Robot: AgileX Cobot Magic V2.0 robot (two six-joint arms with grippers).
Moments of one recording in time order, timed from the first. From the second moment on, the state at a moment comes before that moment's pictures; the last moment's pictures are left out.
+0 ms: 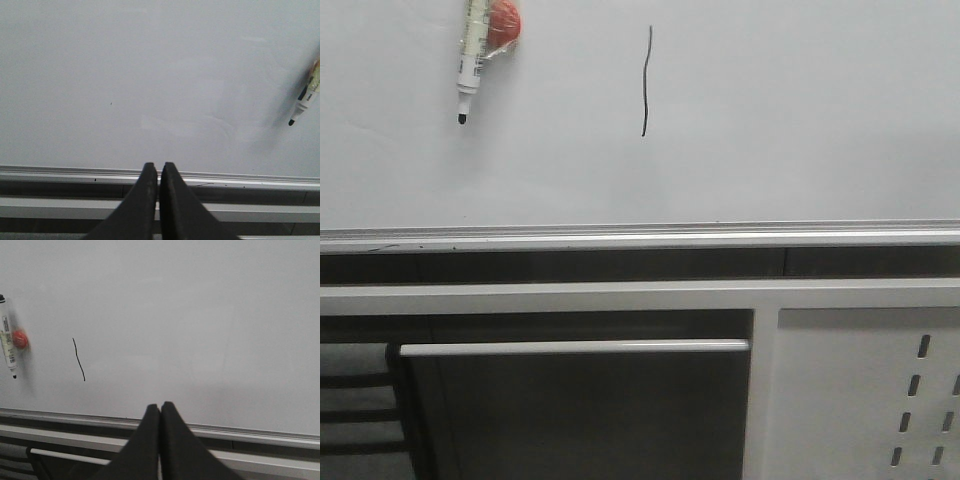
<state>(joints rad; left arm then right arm) -0.12 0.00 0.00 -0.13 0.07 0.05 0.06 0.07 -0.26 0.70 0.34 -0.55</state>
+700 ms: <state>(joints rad) -0.12 0.00 0.00 -0.13 0.08 0.05 0.04 -0.01 0.01 0.05 0.14 -0.04</state>
